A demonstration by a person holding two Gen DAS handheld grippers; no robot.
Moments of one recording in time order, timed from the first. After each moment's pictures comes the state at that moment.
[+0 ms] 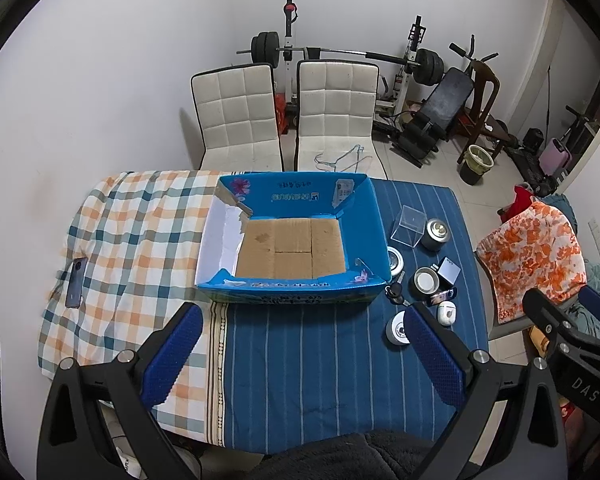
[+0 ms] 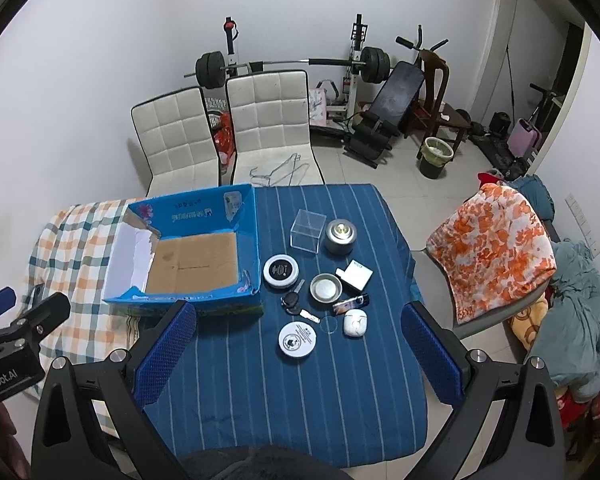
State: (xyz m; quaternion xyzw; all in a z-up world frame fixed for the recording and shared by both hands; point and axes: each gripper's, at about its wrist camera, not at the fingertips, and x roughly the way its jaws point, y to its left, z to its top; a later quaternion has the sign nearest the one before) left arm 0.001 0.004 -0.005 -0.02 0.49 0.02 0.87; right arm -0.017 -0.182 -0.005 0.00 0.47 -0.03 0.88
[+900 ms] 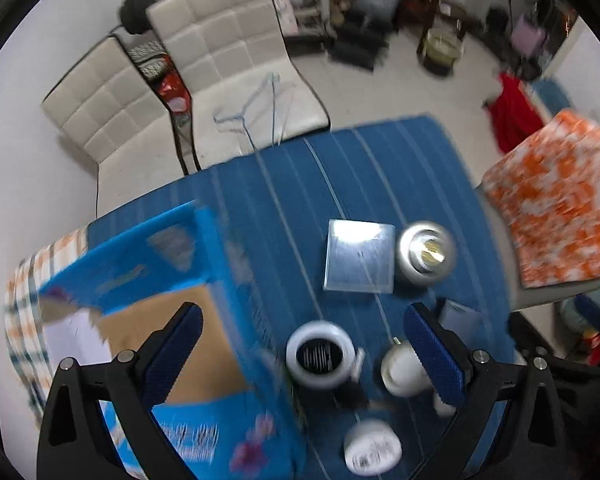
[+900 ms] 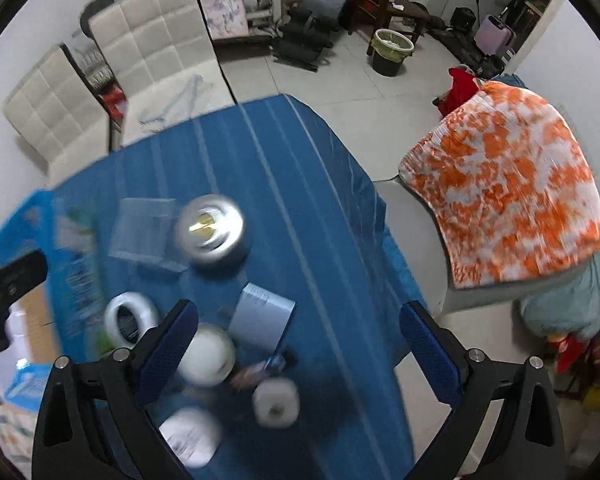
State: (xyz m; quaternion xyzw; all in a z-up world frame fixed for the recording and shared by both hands) left arm 0.302 -0.202 -0.215 0.13 0.62 -0.08 0.77; right arm 0.250 -0.369 -0.256 0.08 0.60 -0.13 0.79
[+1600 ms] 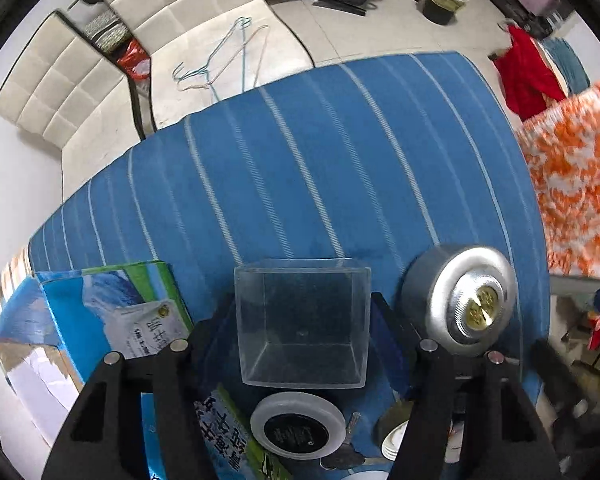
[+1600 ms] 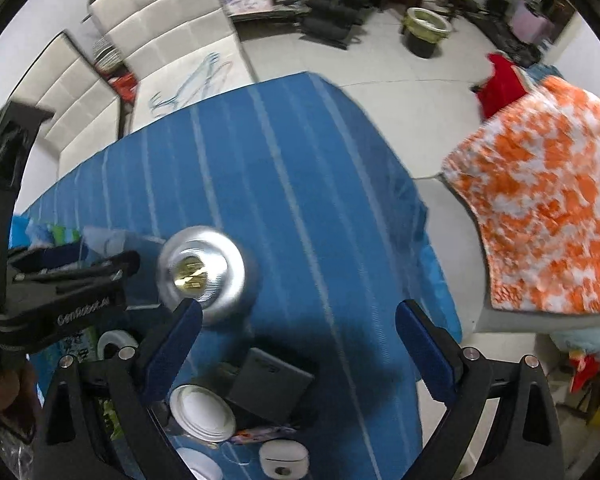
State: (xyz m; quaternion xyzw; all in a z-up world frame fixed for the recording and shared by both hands) left arm 0.361 -0.227 -0.303 0.13 0.69 -0.09 0.71; right arm 0.297 -0.378 -0.325 0.10 0.65 -0.06 0.75
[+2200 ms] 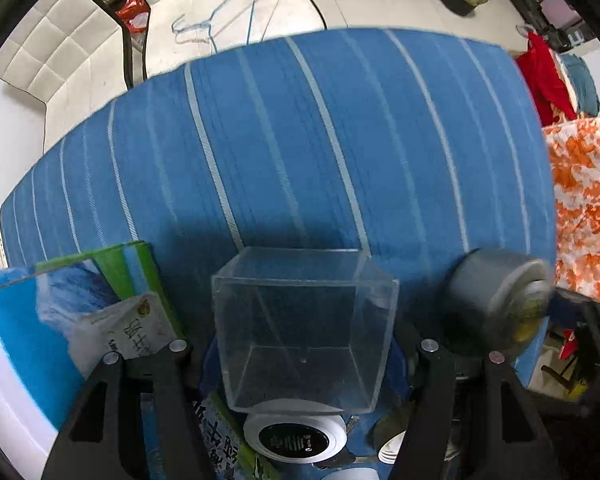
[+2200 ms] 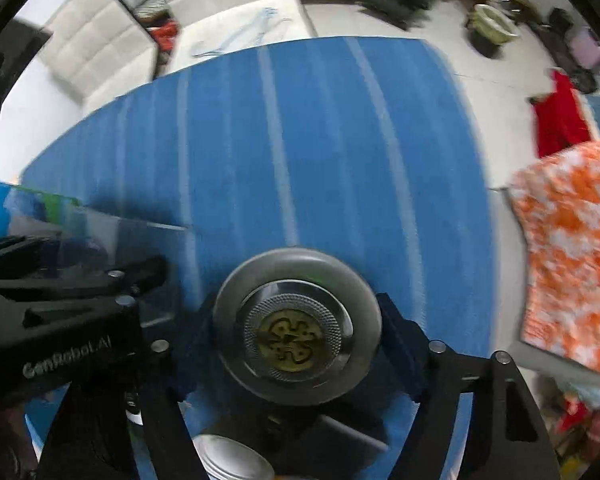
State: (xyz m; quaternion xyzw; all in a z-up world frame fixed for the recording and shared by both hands) left arm 0.384 -0.214 -0.344 0.08 0.74 -0.07 0.66; right arm 0.348 -0.327 -0.381 0.06 0.69 -0.01 0.72
